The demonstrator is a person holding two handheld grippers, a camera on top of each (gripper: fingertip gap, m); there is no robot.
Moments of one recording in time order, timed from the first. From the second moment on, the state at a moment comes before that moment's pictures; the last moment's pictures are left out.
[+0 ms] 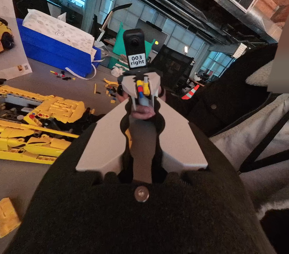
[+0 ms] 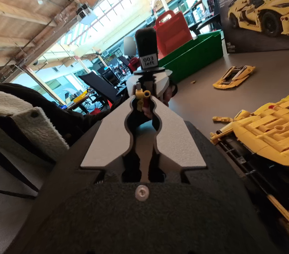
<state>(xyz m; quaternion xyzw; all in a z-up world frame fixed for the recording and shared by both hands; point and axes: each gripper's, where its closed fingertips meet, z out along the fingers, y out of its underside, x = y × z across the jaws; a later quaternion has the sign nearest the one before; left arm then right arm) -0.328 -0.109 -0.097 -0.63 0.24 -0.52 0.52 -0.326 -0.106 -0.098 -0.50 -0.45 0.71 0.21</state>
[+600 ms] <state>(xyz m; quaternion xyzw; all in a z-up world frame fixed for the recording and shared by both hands) -0.318 -0.100 -0.098 -0.62 0.18 -0.56 0.51 -0.332 -0.079 -0.104 -0.35 -0.61 0.28 0.65</state>
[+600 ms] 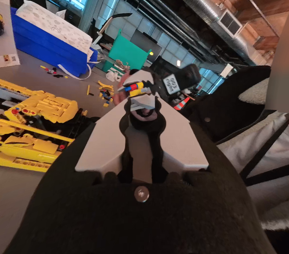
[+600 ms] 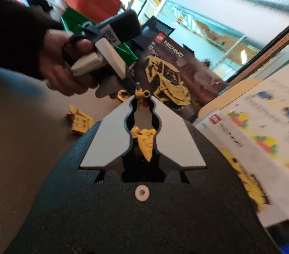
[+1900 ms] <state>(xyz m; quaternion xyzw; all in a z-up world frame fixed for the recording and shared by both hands) -0.335 -0.098 -0.106 -0.65 0.26 -0.42 0.58 -0.305 -0.064 -0.081 -0.46 -0.45 0.62 0.45</state>
